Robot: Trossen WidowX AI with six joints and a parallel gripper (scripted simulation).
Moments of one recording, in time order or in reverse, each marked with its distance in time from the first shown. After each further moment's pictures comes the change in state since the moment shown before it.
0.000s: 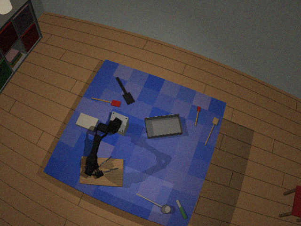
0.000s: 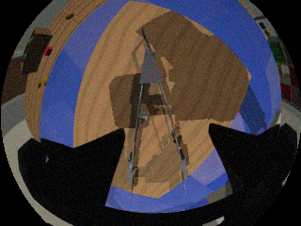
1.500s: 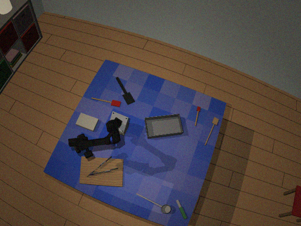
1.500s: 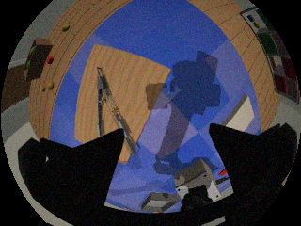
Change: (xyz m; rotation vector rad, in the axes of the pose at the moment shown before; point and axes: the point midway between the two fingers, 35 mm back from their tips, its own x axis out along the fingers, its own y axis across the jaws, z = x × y) arm -0.138 -0.132 -0.002 0.031 0.019 -0.016
